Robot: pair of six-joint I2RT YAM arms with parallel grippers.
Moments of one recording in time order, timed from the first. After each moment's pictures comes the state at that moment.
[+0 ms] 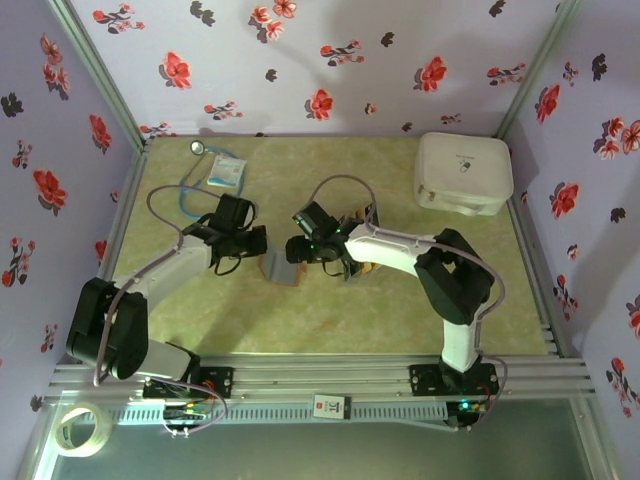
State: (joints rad) left arm -0.46 1.41 0.89 -0.46 0.09 -0.48; right arm 0.87 1.89 1.28 -0.40 -0.02 0.66
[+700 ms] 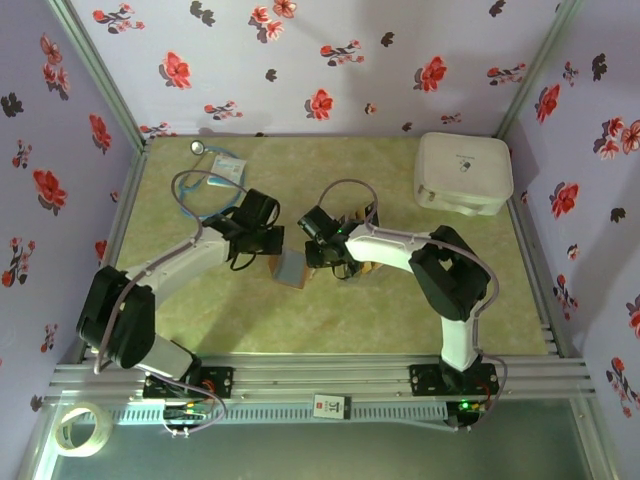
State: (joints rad) left arm -0.60 1.49 1.03 -0.55 -0.05 -0.44; right arm 0.84 1.91 1.25 -0.48 0.07 0.64
